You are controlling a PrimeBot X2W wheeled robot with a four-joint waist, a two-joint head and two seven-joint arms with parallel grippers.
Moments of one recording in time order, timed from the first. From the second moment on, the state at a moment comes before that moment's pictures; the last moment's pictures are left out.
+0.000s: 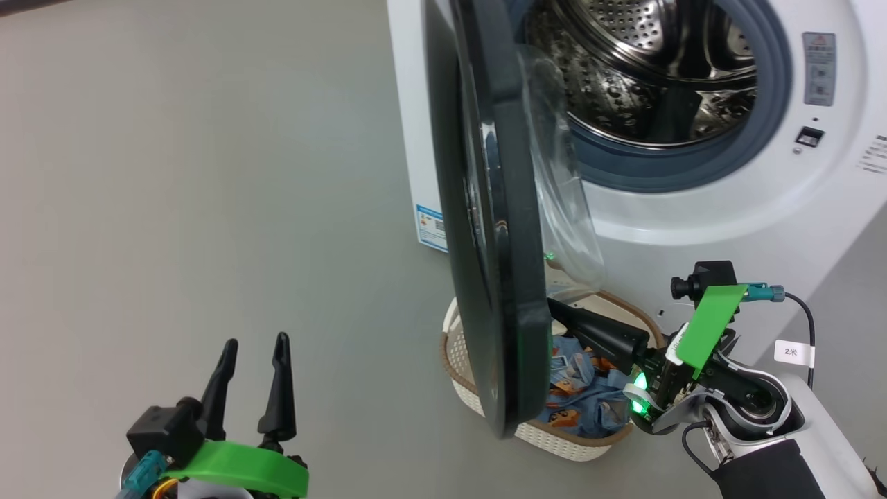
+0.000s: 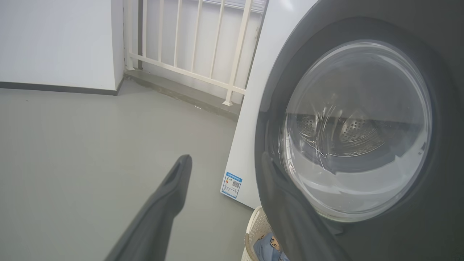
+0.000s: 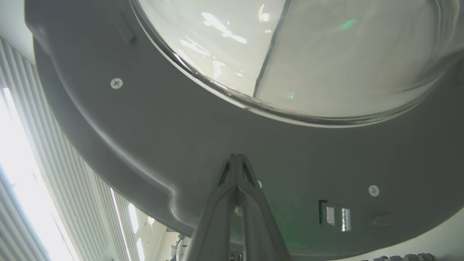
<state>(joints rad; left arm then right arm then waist) -0.18 0.06 -0.15 0.35 -0.42 -0.08 -0.25 -0.37 -0.09 0.15 0.38 1.64 0.13 0.76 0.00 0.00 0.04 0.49</state>
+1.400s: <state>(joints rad) -0.14 0.08 -0.13 0.32 -0.43 -0.06 -0.25 -0.23 -0.28 0.26 0.09 1.03 0.13 0.04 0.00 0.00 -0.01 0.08</state>
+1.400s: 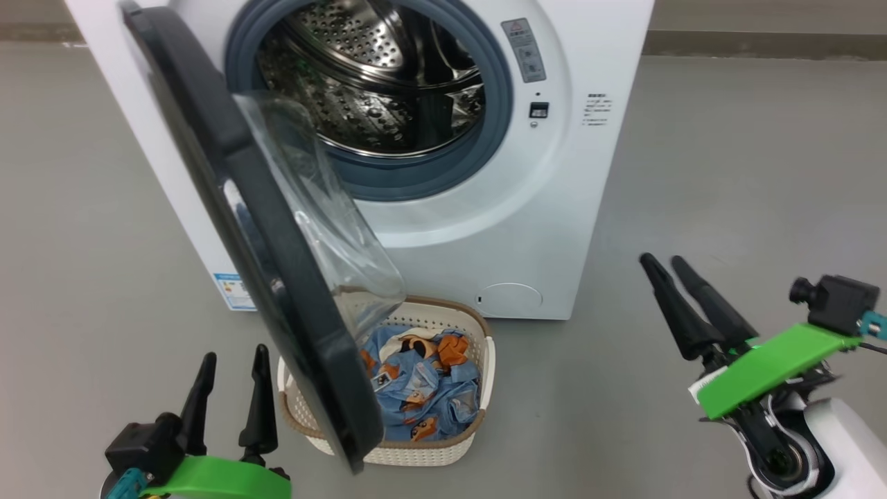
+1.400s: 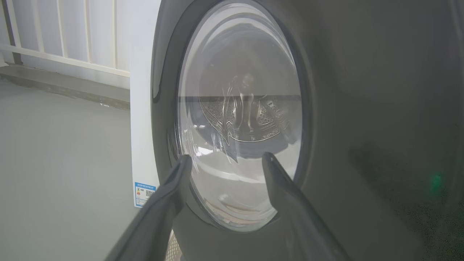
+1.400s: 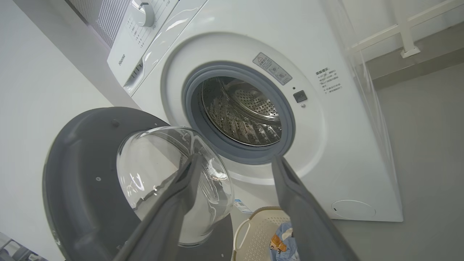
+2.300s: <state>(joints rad) -0.10 0.08 -0.13 0.28 -0.43 -0.04 -0.25 -0.20 -0.27 0.23 0.38 0.55 0.13 -0.25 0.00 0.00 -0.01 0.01</state>
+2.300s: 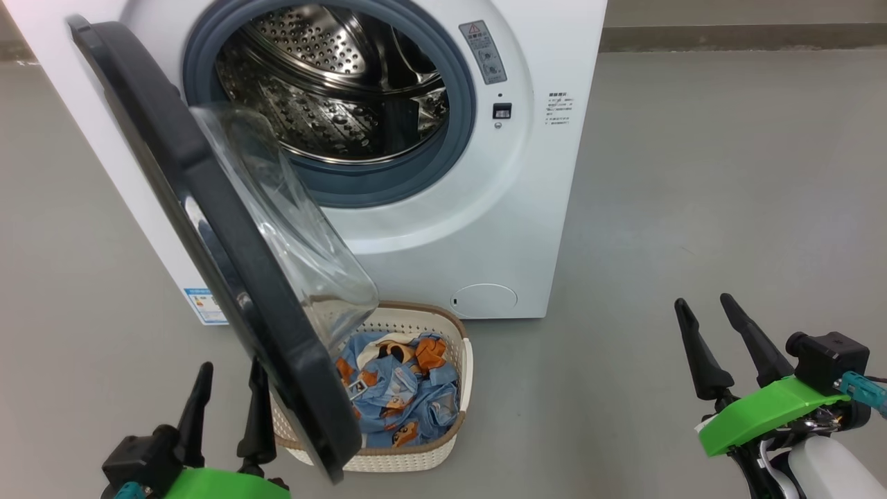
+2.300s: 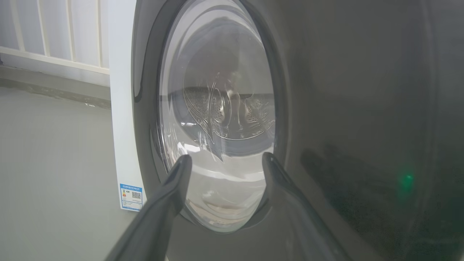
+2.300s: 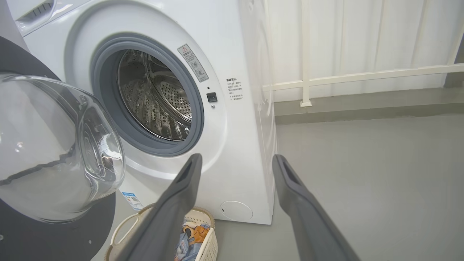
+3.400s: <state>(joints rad) -0.10 0.10 -0.13 0.28 -0.44 -0.04 -0.25 -0.20 -0.22 0.18 0.39 0.47 0.13 -0.25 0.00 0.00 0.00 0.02</state>
